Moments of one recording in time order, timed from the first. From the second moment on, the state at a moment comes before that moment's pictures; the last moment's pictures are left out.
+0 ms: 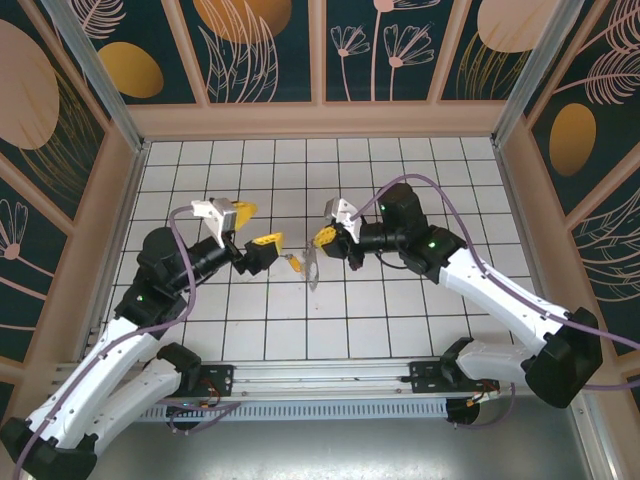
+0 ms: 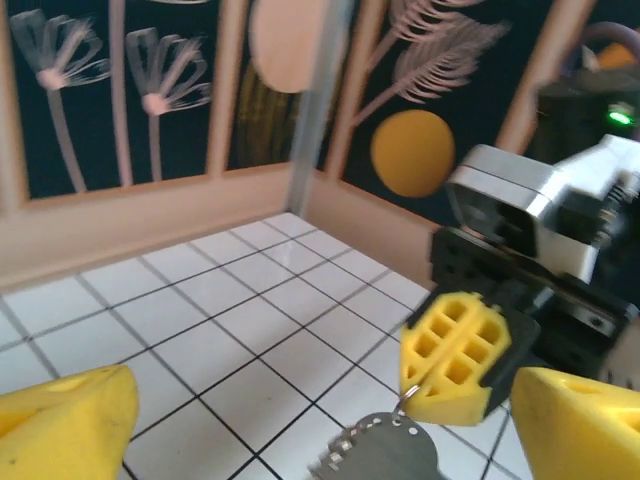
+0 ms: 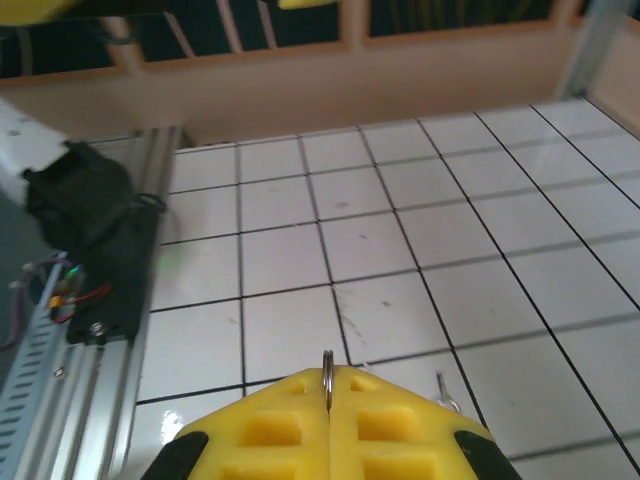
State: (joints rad) left arm -0.52 0.72 0.73 -0.05 0.52 -0.15; right arm 0.72 1.18 0.98 -0.24 -0.74 -0.32
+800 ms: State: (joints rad) left arm -0.54 0.79 0.75 -0.14 0.81 0.16; right arm 0.69 1.14 0.97 -0.11 -0.96 -0.40
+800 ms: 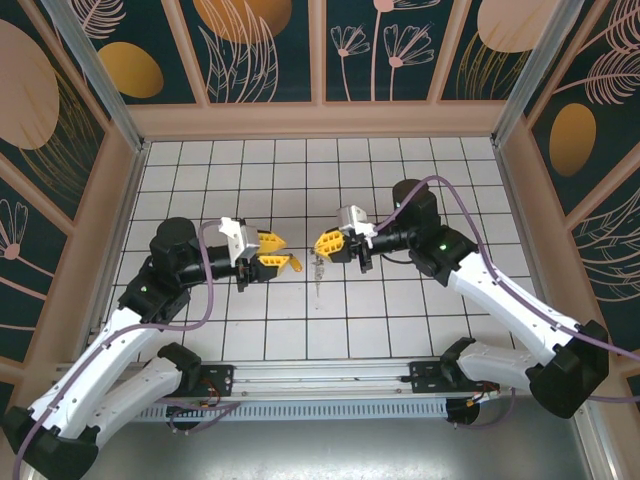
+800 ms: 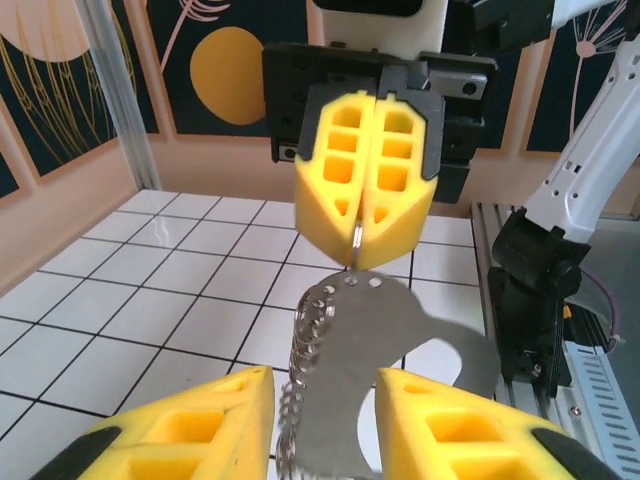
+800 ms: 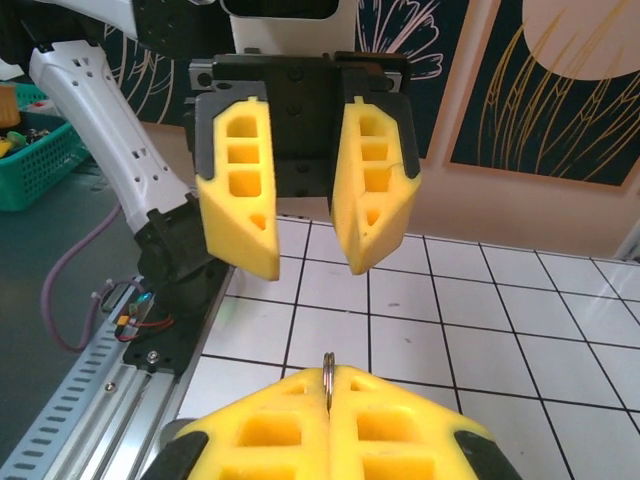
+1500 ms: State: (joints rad) left arm -0.56 0.88 0.75 -0.11 0.80 0.18; right arm 0.73 1.20 0.97 -0.05 -0.91 -0.36
